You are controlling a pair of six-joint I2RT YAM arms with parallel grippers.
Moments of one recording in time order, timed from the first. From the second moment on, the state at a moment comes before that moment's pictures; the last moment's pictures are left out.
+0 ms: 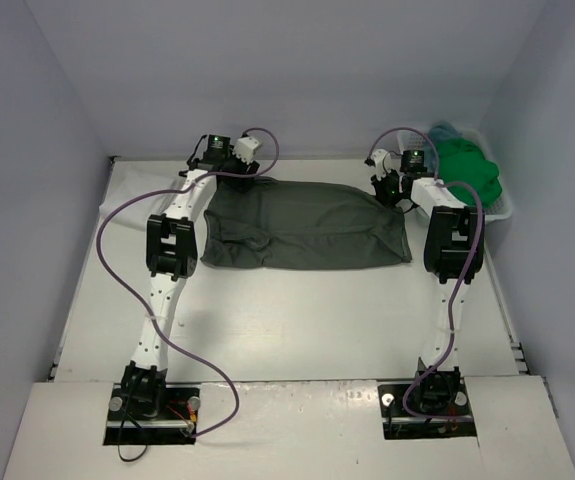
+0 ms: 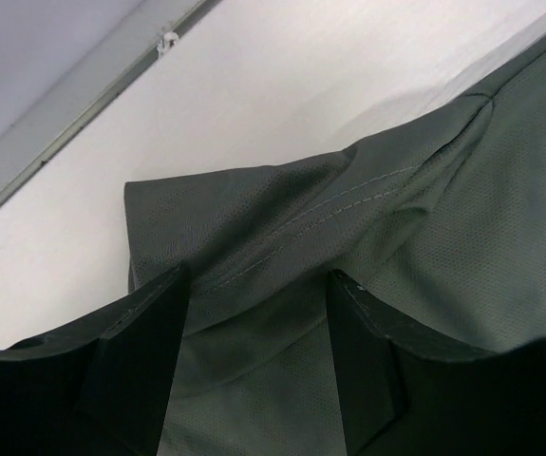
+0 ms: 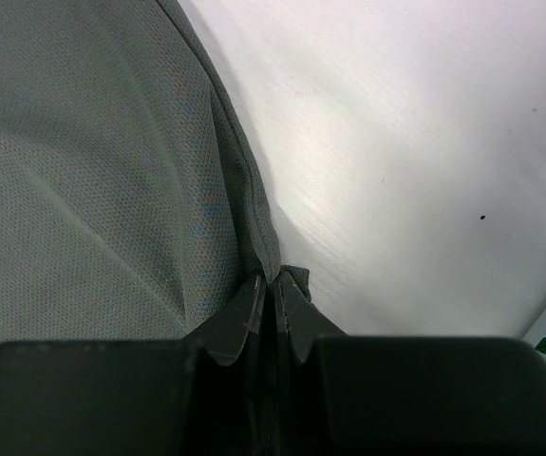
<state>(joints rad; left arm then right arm) -0.20 2.69 2.50 -0.53 0.34 0.37 -0.02 2.33 1.77 -0.35 -0.40 -0.63</state>
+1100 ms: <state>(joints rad) -0.21 2.68 2.44 -0.43 0.27 0.34 -0.02 2.30 1.72 -0.31 -0.42 -0.63</state>
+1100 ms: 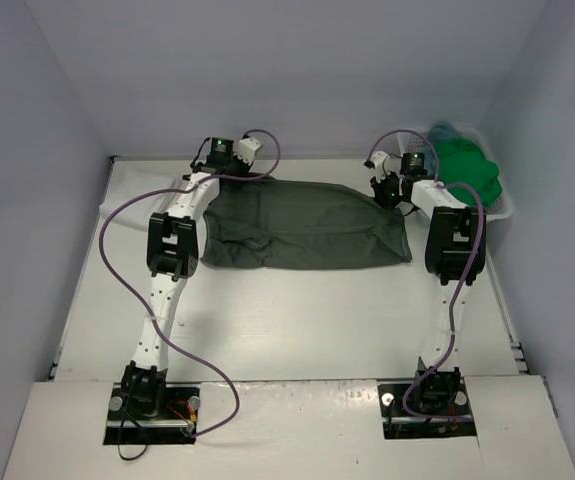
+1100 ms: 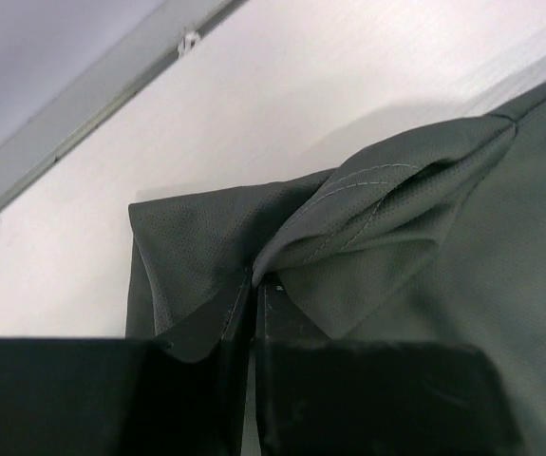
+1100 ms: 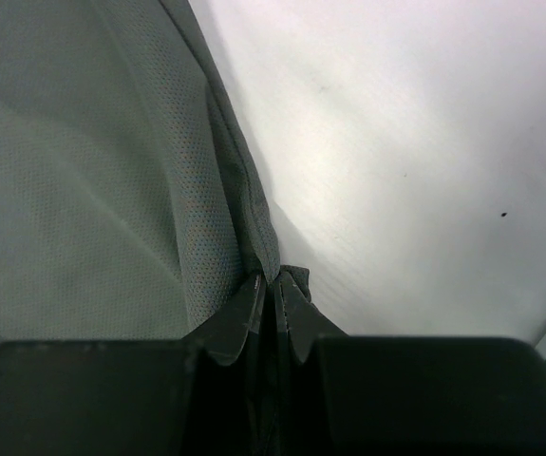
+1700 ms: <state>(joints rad) -0.21 2.50 2.27 -0.37 0.24 0.32 0.02 2.23 1.61 -0.29 -0.35 -0.60</state>
